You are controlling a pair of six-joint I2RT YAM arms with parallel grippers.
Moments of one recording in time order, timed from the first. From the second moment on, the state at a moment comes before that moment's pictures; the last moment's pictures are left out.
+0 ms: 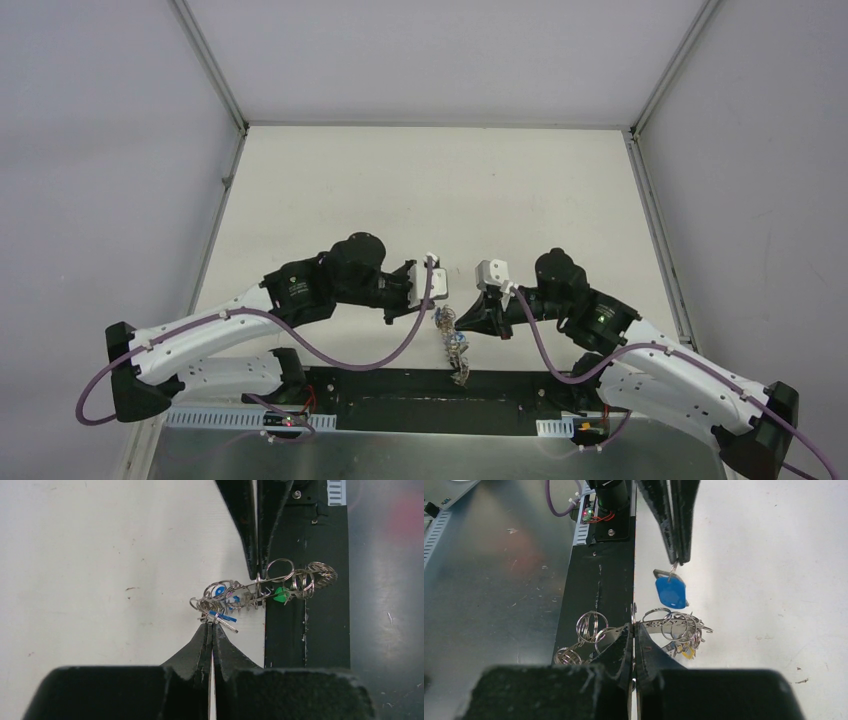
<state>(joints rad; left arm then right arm) -1.07 0.97 0.94 -0.42 0.33 0.24 0.91 0.73 0.60 -0.22 -0.71 -0.12</state>
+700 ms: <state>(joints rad) -1.27 1.04 1.02 -0.44 0.10 0.43 0.91 0.76 0.60 -0.20 -0.72 -0.14</state>
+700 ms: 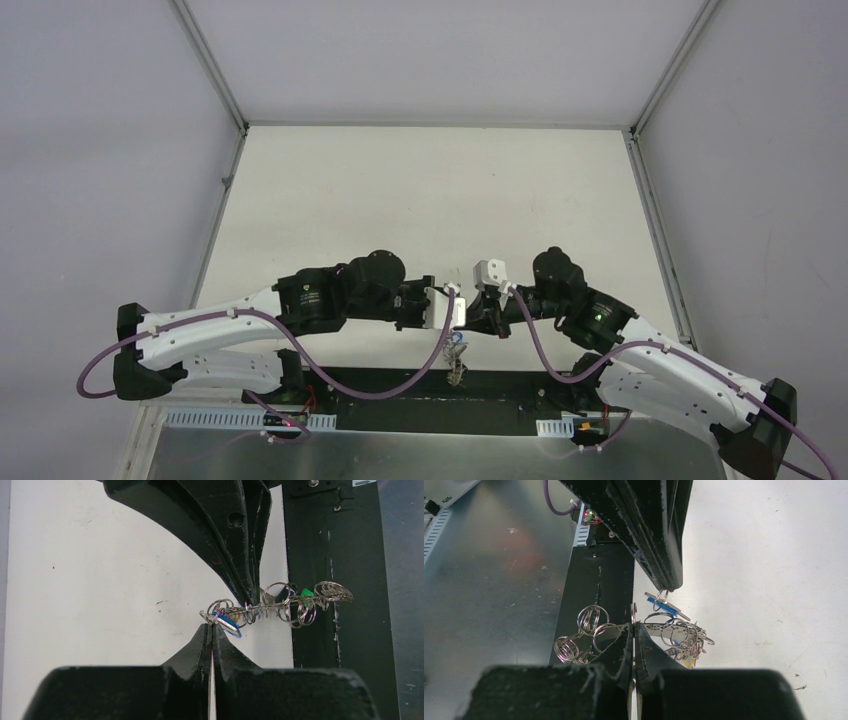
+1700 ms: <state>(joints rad) -1.38 1.07 1.03 -0.49 -0.01 0.47 0.91 0.75 0.60 -0.18 -0.71 -0.13</state>
